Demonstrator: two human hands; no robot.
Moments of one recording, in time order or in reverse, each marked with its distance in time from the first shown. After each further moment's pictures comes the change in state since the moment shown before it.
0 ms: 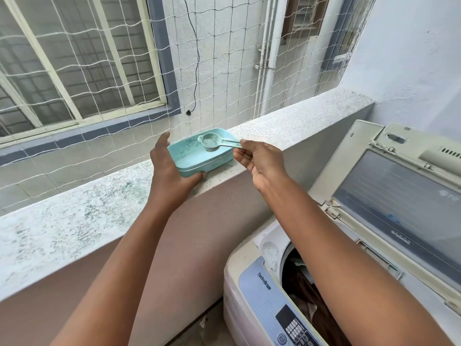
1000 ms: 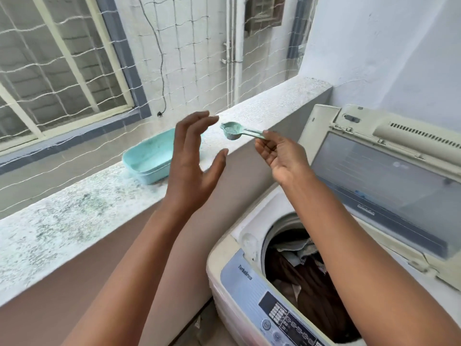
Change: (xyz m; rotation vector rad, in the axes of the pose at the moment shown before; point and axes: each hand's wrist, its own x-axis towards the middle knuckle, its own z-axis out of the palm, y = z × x) left_hand -0.023 0.106 0.049 -0.140 -0.006 0.549; right_hand 0.002 -0.050 -0.088 0.205 0.144 -0.111
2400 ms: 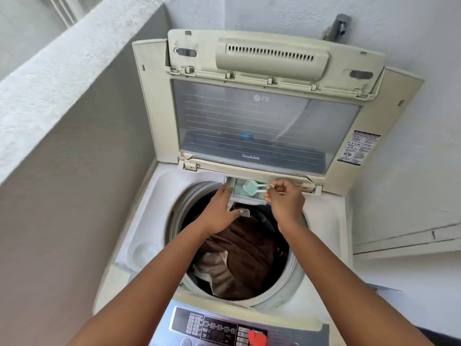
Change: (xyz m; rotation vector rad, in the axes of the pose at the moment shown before) left_hand -0.139 0.017 0.347 -0.188 -1.391 -0.490; right_hand 0.011 0.013 -0.368 -0.689 0.852 -0.220
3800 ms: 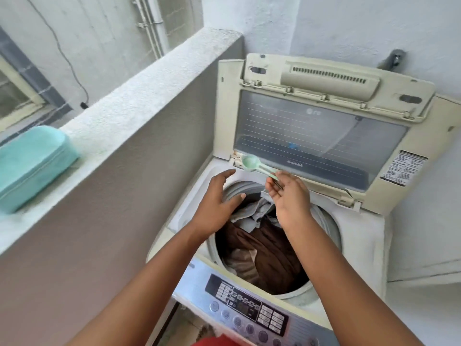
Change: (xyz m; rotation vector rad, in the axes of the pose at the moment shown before) left_hand -0.135 -0.001 -0.053 -0.332 0.526 0.130; right_hand -0.099 -0.096 0.027 0.778 -0.354 0.374
